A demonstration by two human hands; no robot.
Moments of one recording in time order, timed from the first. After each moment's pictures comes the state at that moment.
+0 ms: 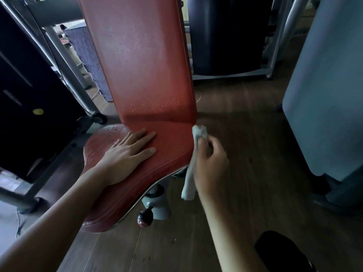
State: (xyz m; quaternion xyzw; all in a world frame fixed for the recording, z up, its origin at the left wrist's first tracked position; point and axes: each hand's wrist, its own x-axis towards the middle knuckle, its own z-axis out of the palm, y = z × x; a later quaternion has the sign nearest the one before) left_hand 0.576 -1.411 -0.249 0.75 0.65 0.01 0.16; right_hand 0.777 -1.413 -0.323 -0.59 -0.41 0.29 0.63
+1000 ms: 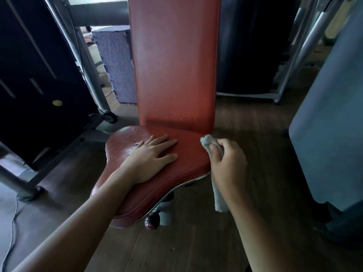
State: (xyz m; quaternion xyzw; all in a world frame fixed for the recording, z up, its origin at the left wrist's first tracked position) left_hand 0.567 -1.414 -0.261 0.73 0.65 0.09 0.17; right_hand 0.788 -1.407 -0.300 -0.60 -0.62 0.12 0.49
